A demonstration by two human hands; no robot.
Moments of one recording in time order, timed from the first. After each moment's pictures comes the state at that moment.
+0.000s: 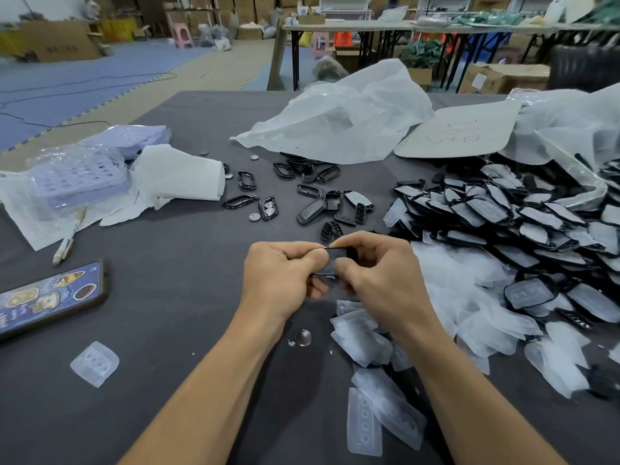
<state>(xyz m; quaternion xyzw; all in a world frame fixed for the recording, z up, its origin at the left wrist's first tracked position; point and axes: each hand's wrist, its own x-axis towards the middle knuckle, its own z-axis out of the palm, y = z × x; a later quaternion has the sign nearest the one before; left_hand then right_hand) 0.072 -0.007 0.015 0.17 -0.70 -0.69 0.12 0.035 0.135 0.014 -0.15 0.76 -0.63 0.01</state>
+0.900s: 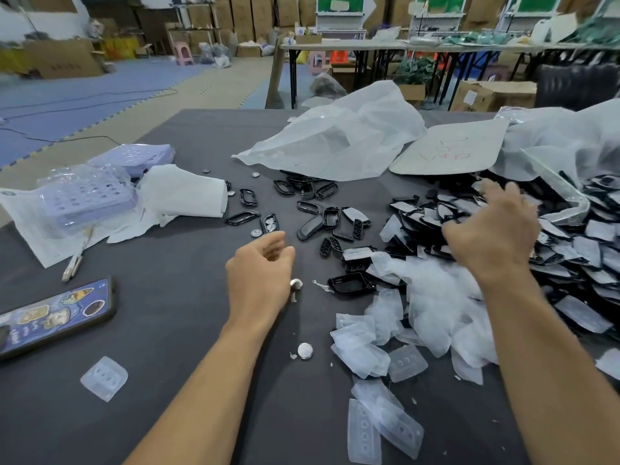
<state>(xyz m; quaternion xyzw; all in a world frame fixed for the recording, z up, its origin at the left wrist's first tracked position) 0.049 -0.040 -0.002 0.23 -0.80 -0.49 0.26 -0.035 0.218 0.071 0.09 0.94 -0.25 -0.21</state>
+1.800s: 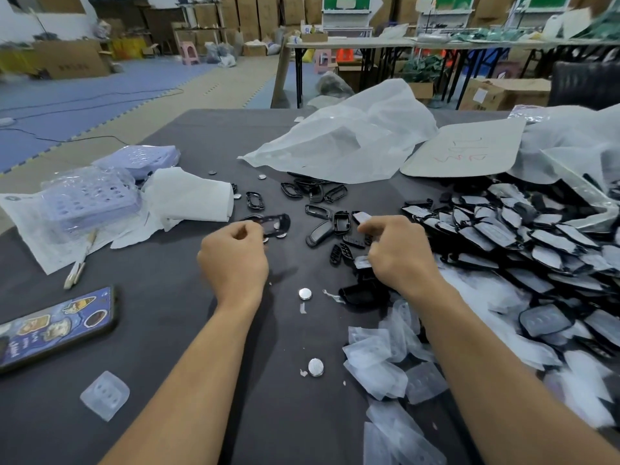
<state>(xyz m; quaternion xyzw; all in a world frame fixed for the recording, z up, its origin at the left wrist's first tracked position) 0.021 -0.074 0.014 0.34 -0.74 -0.45 0.37 -0.042 0.128 0.034 -0.10 0.94 -0.32 -0.06</state>
